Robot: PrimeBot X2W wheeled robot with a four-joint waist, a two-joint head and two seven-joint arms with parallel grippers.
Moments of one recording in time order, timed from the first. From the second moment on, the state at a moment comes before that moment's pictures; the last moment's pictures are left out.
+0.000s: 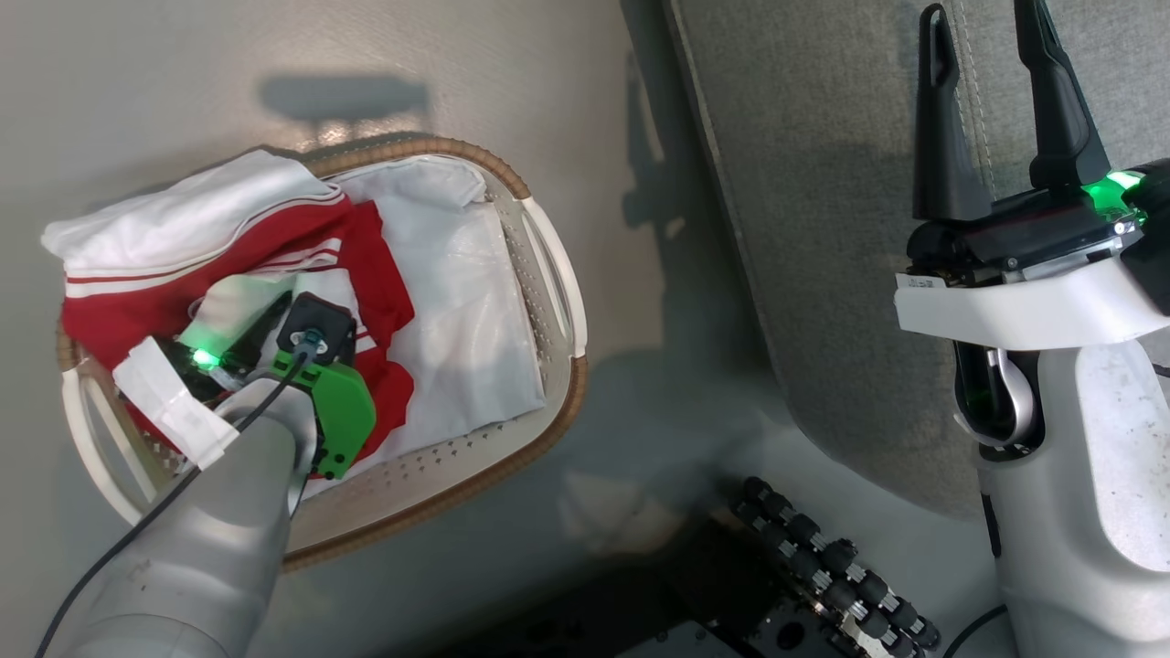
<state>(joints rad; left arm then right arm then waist) -0.84 0.16 -0.59 1.25 -0.11 -0.03 -0.22 -0.51 -0.05 0.05 -0.09 0.26 0.13 -0.26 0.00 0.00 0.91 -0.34</state>
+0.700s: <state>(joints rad) -0.83 0.10 -0.58 1.28 -0.19 -0.03 -0.20 -0.52 -0.05 0.04 -0.08 0.22 0.13 -0.26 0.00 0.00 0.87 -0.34</state>
